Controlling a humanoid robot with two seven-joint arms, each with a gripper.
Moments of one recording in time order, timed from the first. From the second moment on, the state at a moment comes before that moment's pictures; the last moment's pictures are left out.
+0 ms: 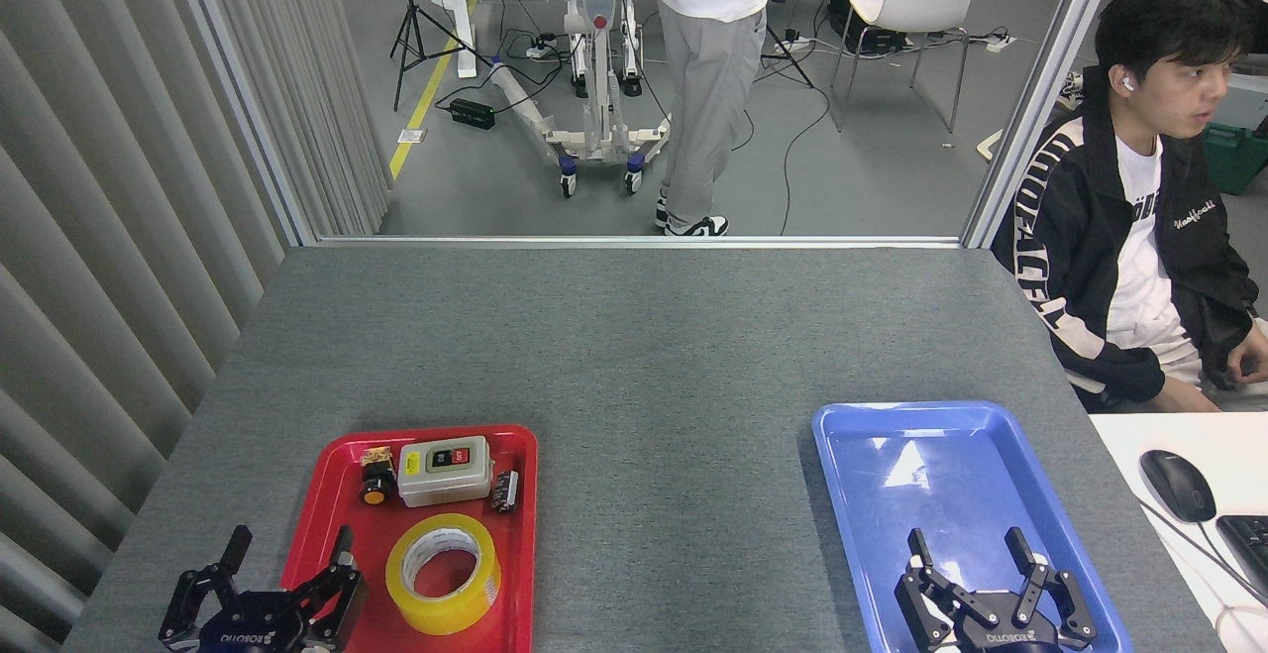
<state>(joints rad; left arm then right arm) 0.22 0.27 -0.02 -1.72 -1.26 0.07 0.10 0.21 -0.20 0.01 -1.64 1.30 0.01 -0.11</state>
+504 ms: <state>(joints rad) 0.22 0.27 -0.02 -1.73 -1.24 0.07 0.08 0.21 -0.20 0.01 -1.66 1.29 0.01 -0.10</state>
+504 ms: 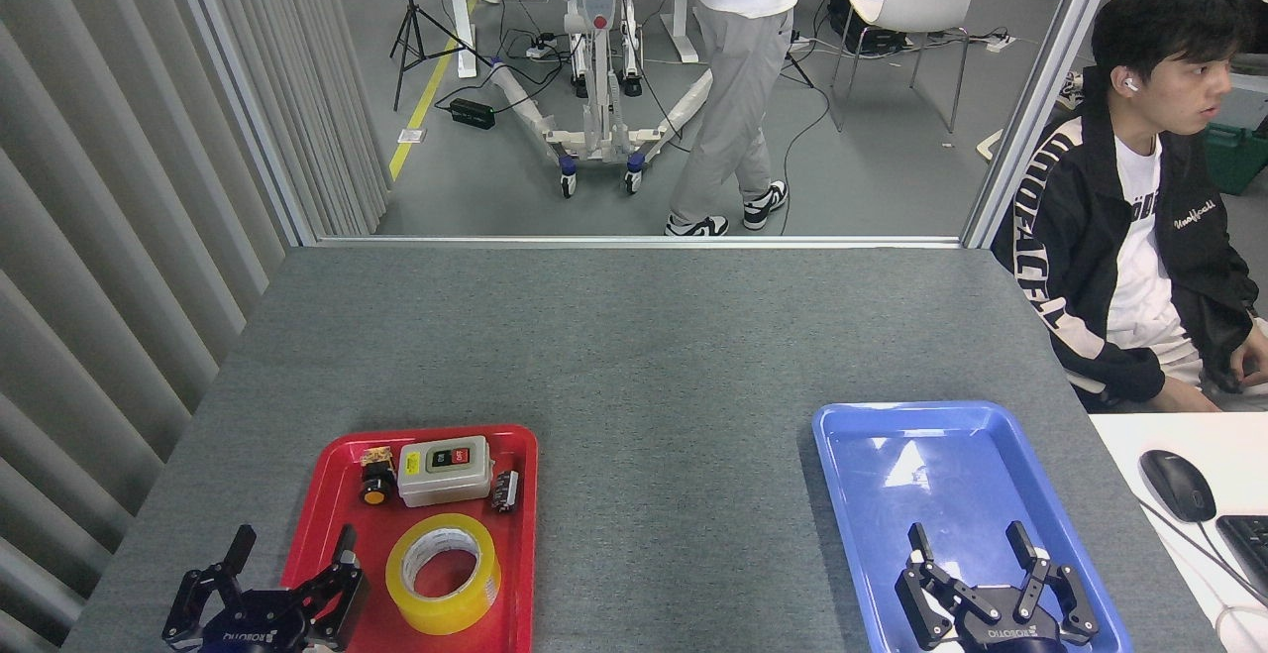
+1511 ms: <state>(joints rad) 0.20 0.26 0.03 -1.73 -1.19 -0.07 0.08 0.21 -0.19 0.01 -1.66 1.30 0.00 -0.11</state>
